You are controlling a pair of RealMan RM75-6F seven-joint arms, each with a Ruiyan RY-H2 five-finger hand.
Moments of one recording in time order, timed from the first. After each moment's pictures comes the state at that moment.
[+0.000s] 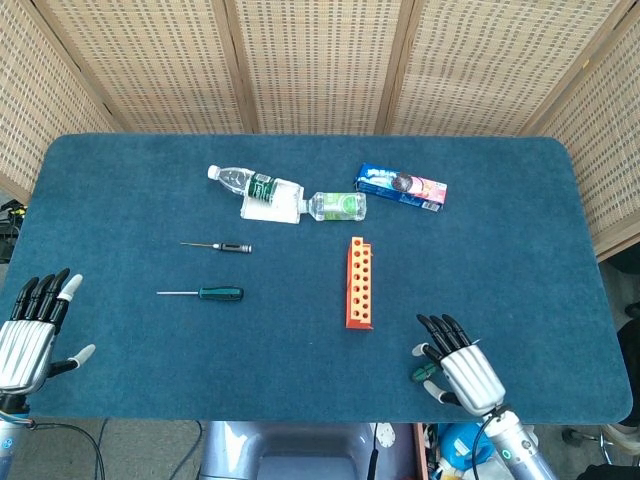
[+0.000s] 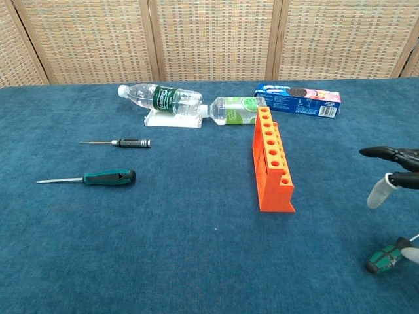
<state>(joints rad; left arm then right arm) -0.10 -1.19 -0.02 -1.58 1.59 1.53 0.12 0.22 -1.45 -0.08 -1.45 -1.76 1.38 -0.06</state>
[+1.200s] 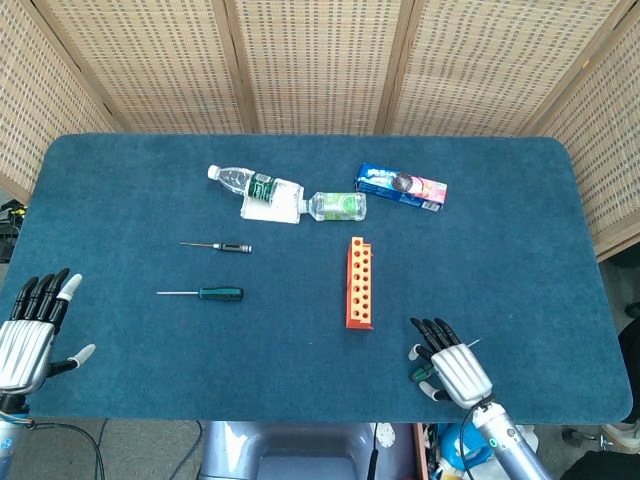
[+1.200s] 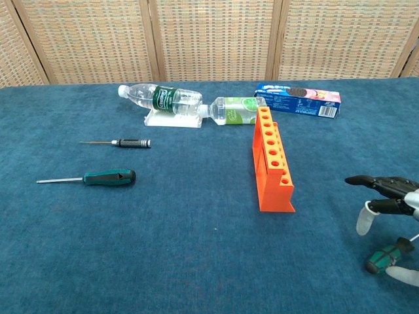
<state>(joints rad) -0.10 -1.19 -0.02 -1.58 1.59 1.54 0.12 0.26 -1.53 -0.08 -1.35 -1.68 1.27 -0.05</state>
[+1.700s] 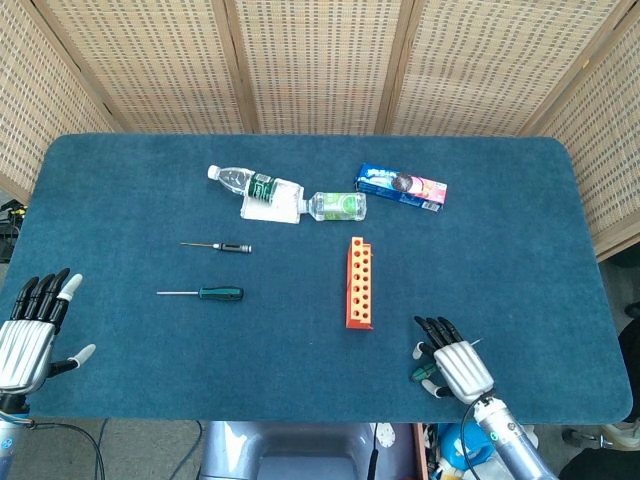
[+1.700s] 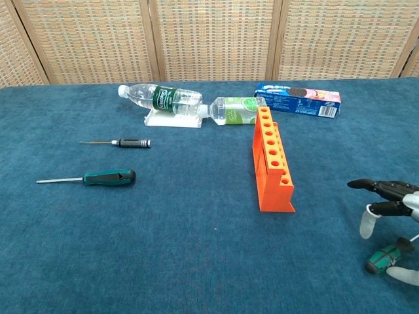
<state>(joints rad) -0.10 -1.19 -0.02 -1.58 1.59 1.53 0.12 0.28 -1.54 -0.08 -1.31 -1.65 1.23 -0.01</state>
